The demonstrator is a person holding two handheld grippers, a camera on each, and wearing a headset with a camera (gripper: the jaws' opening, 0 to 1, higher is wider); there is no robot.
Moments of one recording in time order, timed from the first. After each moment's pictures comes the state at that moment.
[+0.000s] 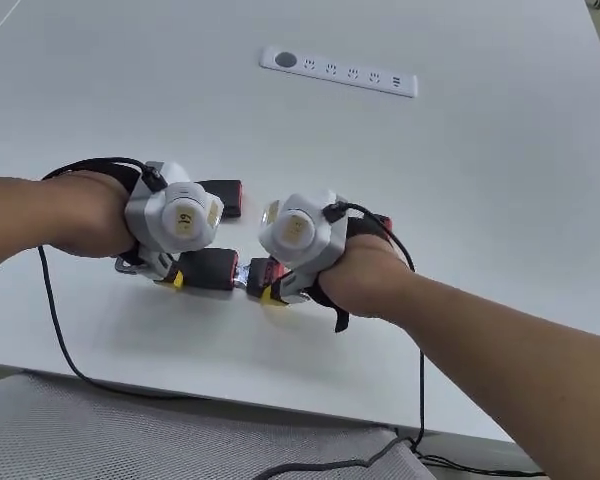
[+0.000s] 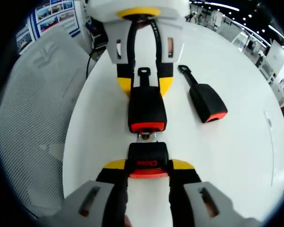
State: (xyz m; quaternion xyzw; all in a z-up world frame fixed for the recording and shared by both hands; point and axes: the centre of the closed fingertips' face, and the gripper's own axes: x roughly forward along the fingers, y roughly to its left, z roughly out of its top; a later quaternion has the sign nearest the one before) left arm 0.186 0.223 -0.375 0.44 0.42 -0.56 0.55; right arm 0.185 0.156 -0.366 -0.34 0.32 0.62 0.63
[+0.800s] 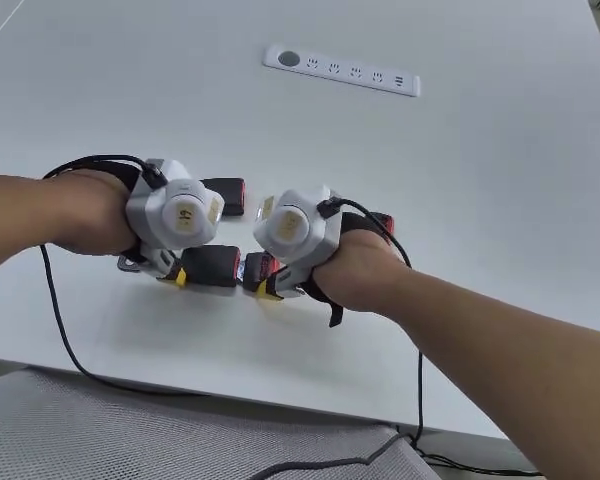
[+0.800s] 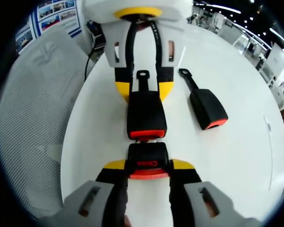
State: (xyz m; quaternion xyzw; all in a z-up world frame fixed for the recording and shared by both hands) left arm 0.188 0.224 -0.373 0.44 0.42 -0.56 0.56; right arm 0.190 0.146 -0.374 -0.37 0.35 0.60 0.61
